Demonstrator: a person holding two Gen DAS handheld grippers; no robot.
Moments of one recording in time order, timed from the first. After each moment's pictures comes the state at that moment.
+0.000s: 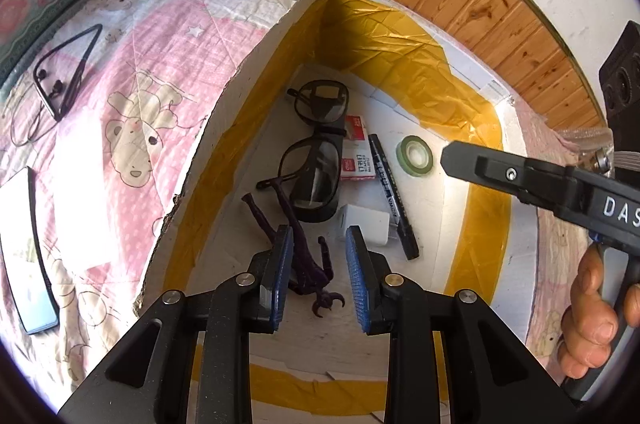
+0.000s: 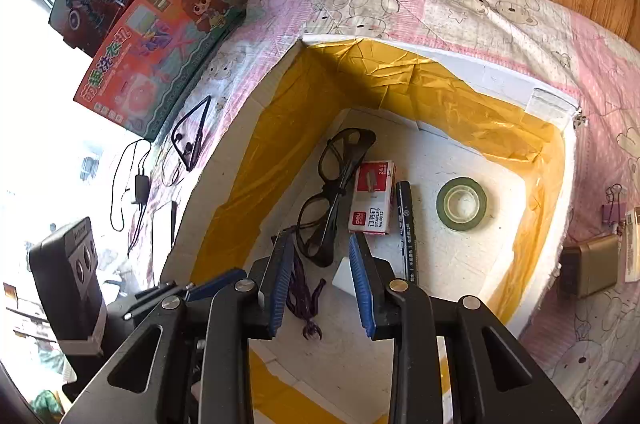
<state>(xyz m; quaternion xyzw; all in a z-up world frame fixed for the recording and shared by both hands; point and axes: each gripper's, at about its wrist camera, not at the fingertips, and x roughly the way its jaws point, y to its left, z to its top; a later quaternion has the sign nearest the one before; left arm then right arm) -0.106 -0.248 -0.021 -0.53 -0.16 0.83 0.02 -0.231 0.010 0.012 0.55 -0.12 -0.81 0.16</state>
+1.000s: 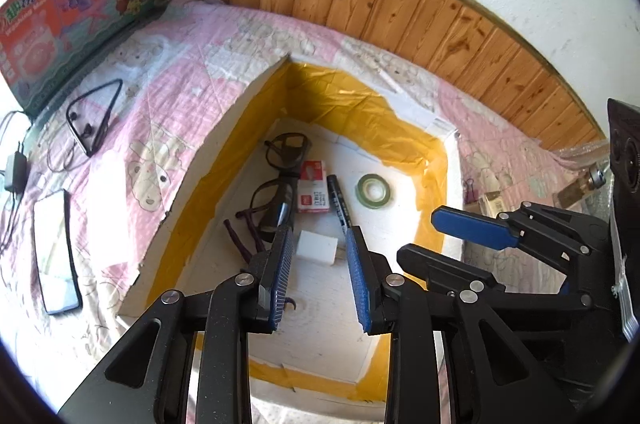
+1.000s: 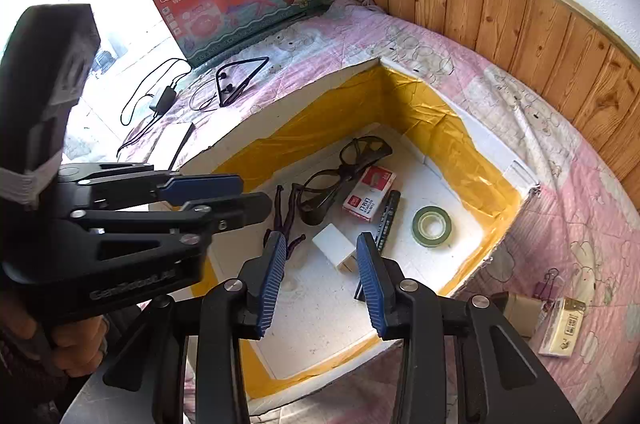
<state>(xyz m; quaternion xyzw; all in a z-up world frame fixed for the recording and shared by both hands) -0.082 -0.201 0.053 -0.47 -0.14 0.87 -0.01 -0.161 0.006 0.057 0.48 0.08 -0.84 0.24</state>
